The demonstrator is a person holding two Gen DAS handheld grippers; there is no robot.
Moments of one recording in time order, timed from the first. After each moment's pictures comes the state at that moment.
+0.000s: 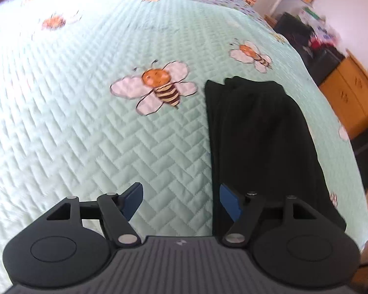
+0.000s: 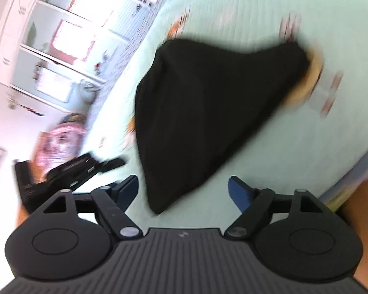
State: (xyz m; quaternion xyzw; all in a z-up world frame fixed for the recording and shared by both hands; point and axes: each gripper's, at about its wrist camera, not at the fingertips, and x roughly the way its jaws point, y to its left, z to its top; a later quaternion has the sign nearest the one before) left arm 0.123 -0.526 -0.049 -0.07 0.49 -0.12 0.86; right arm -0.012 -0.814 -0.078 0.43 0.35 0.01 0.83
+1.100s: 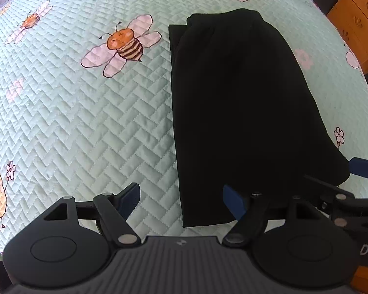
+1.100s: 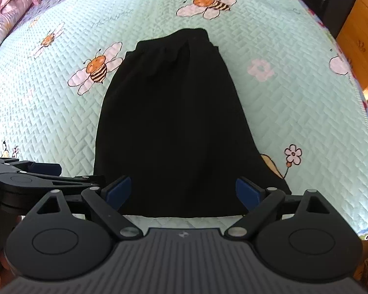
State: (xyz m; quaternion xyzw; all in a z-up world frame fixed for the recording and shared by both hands) left arm 0.117 -0.597 -0.042 0.05 0.62 -0.09 0.78; right arm 0.068 -0.775 0.011 0.06 0.56 0.01 0.82
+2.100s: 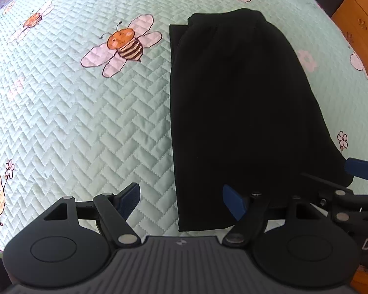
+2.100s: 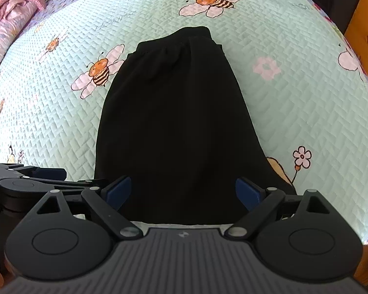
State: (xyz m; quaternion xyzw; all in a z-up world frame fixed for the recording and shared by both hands) left arm 0.115 -0.602 -0.042 0.05 0.60 -0.09 0.79; right arm 0.069 -0.788 0.002 0.10 0.55 0.03 0.83
